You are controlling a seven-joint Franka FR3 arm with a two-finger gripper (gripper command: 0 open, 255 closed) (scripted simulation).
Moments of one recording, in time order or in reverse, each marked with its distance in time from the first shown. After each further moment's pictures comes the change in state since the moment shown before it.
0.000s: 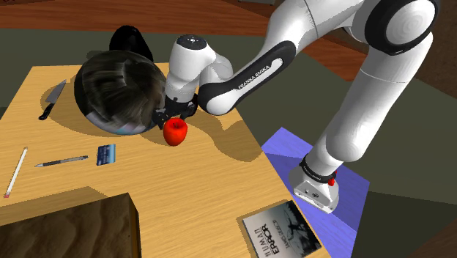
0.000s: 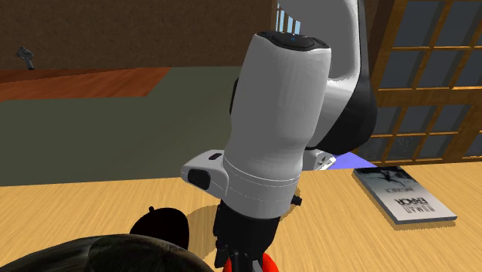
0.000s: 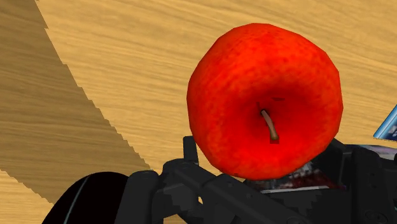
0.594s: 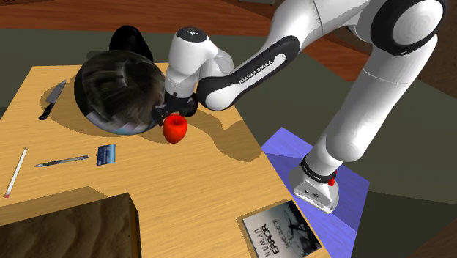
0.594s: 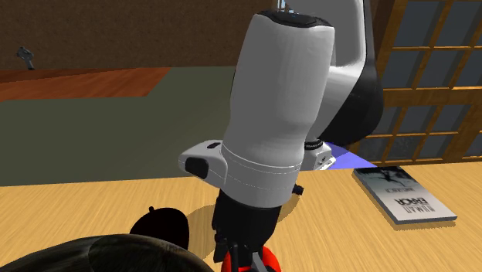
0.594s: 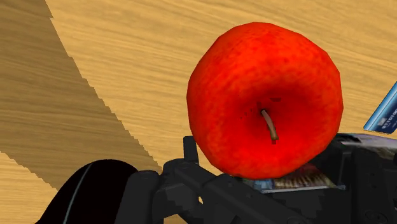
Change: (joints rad) arm -0.007 -0.029 0.009 0.012 0.038 -0.035 -0.031
